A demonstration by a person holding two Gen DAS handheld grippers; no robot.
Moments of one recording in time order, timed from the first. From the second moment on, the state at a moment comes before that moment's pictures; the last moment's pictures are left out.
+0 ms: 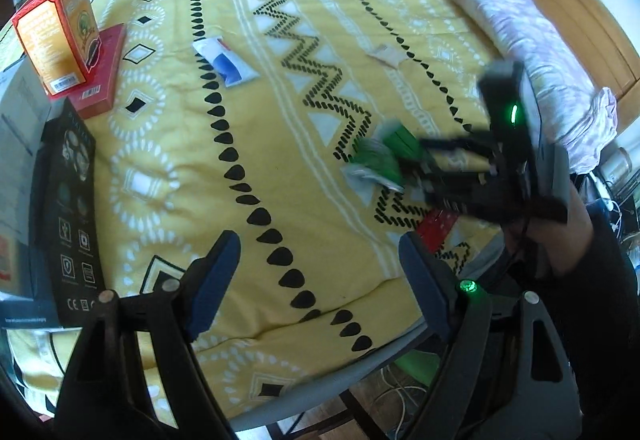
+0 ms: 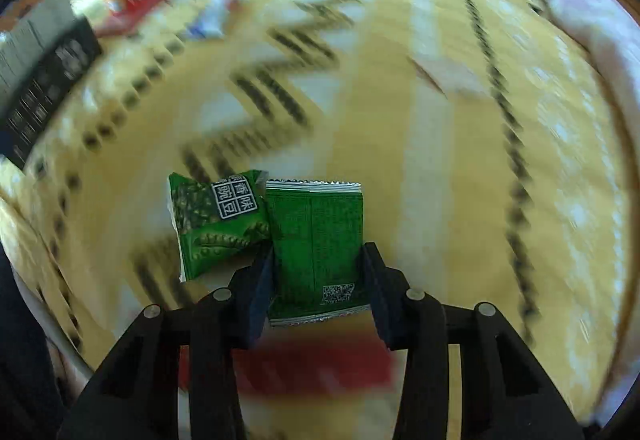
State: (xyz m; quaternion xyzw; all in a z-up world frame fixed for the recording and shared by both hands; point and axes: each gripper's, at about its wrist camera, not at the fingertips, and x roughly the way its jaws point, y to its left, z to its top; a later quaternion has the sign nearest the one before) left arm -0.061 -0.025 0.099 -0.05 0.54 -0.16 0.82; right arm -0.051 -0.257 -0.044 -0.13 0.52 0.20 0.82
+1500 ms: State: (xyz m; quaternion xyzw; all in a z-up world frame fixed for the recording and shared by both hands) left arm -0.071 0.118 0.196 -0.09 0.40 -0.01 0.91; right arm -0.088 -0.159 0.139 0.07 0.36 0.30 0.88
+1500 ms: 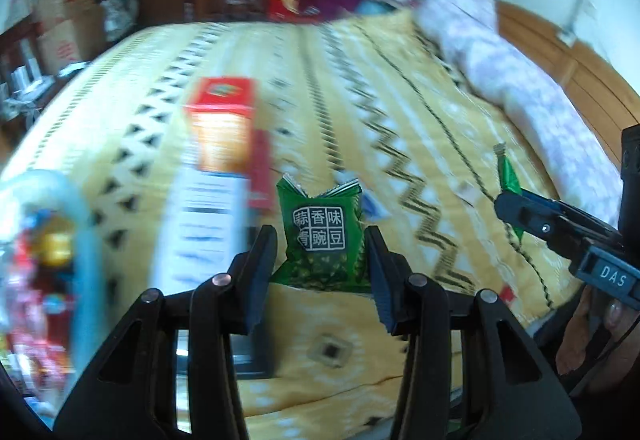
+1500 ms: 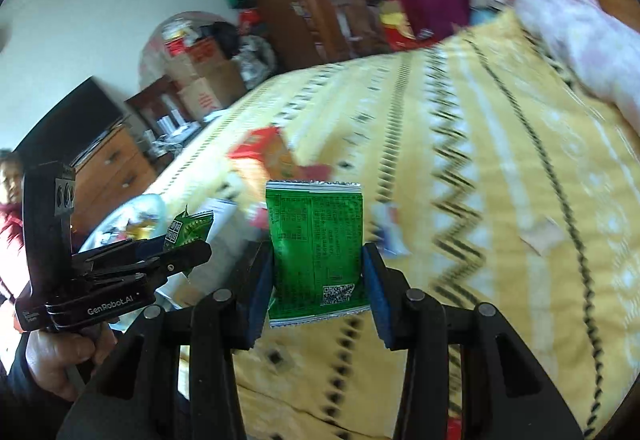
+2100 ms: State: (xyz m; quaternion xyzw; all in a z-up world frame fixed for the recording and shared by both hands) left arm -0.163 0.327 0.209 -0.16 0.36 0.21 0.89; right arm -0.126 0.128 0.194 -0.04 0.34 0.49 0.80
